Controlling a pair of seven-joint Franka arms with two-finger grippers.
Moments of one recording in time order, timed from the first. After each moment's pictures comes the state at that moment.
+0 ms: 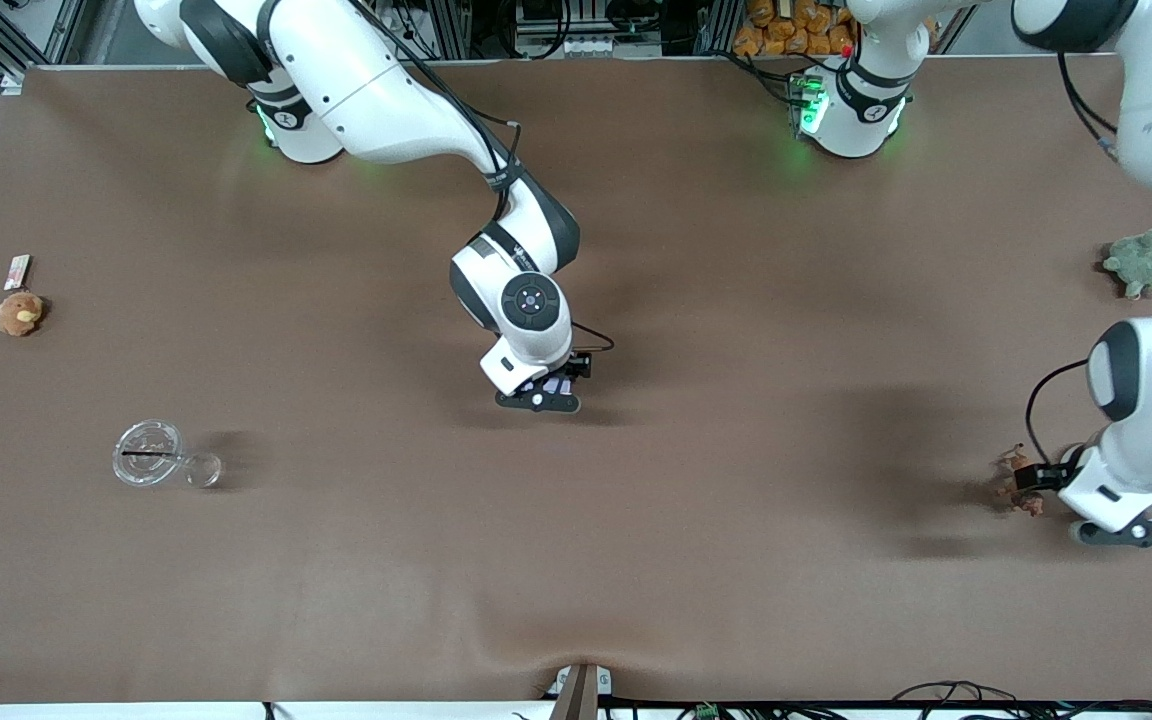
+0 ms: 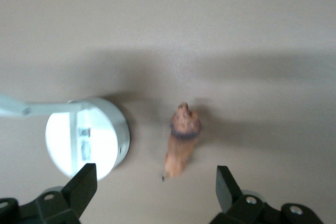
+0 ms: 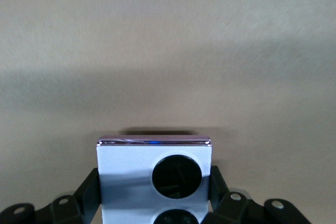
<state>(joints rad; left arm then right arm) 0.26 0.63 -0.18 -1.45 0.40 2.09 -0.08 0.69 0.81 0.03 -1.47 0.04 2.23 0.79</state>
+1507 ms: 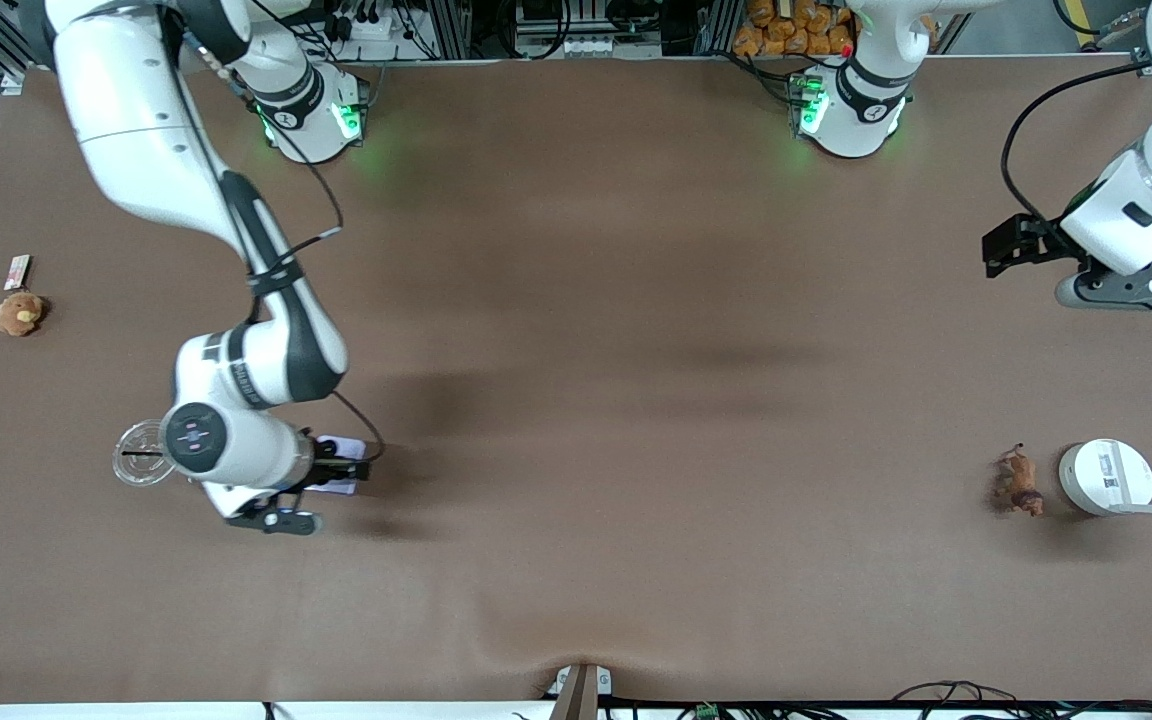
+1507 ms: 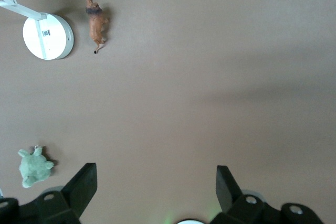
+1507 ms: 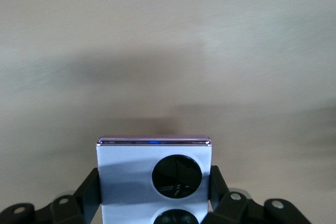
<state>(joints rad) 0.02 0.00 -0.12 -1.65 0.08 1.56 0.04 0.15 0.75 0.01 -1.46 0.03 2.14 0.26</state>
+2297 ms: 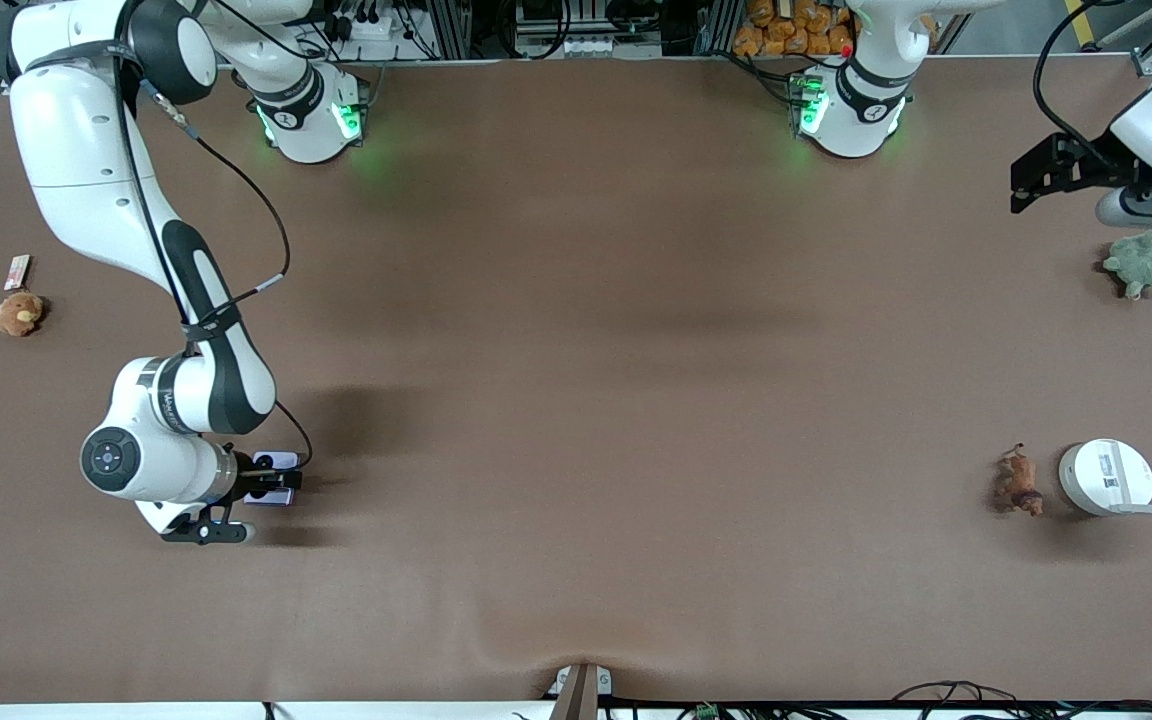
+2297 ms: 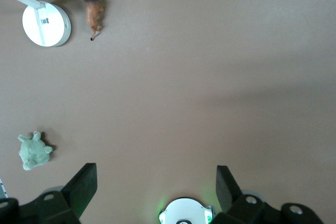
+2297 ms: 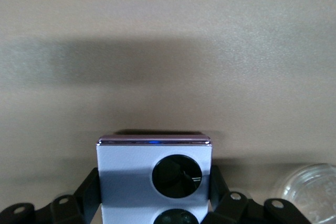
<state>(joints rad) 0.01 -0.10 -0.12 -1.62 0.03 1.44 0.05 0.01 0.84 0.01 -1.48 0.03 2.24 0.01</state>
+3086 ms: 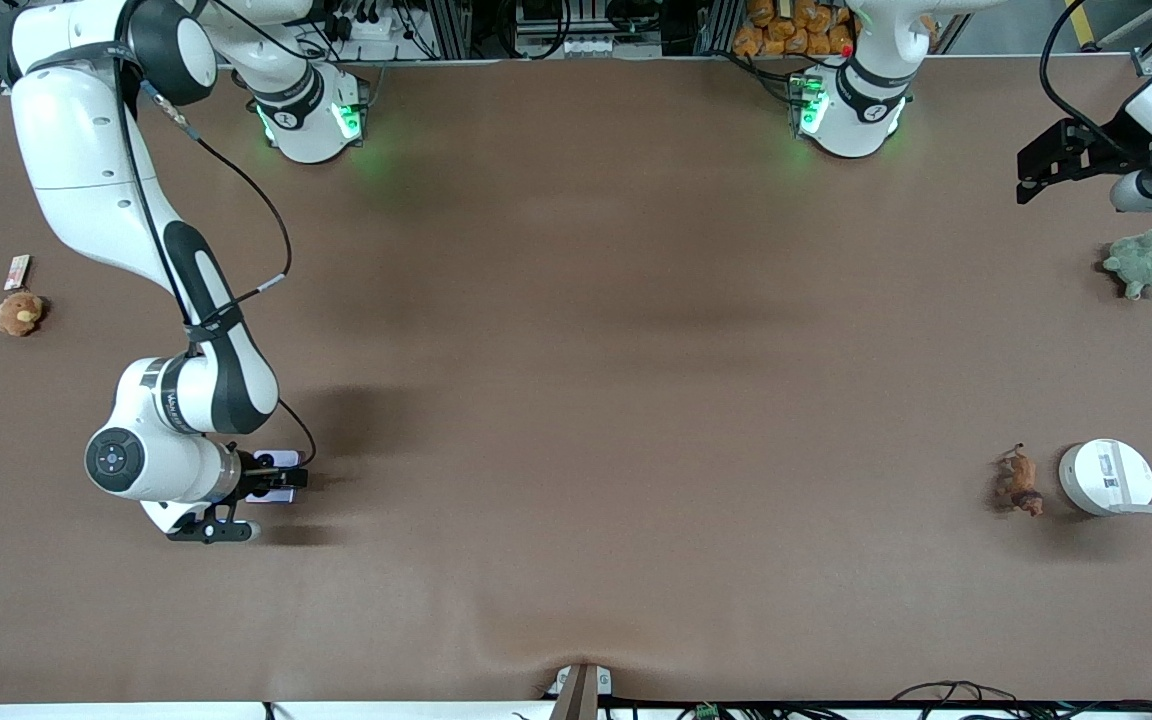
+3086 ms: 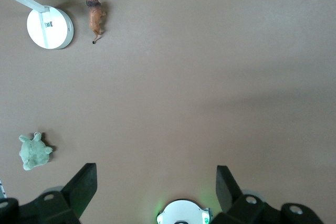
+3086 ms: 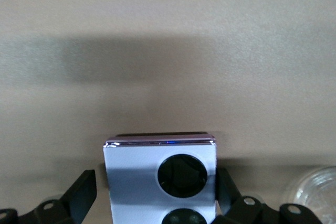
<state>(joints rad) 0.01 -0.11 -0.12 -1.59 0.03 1.44 0.04 0.01 0.84 0.02 -1.47 0.03 2.23 0.01</state>
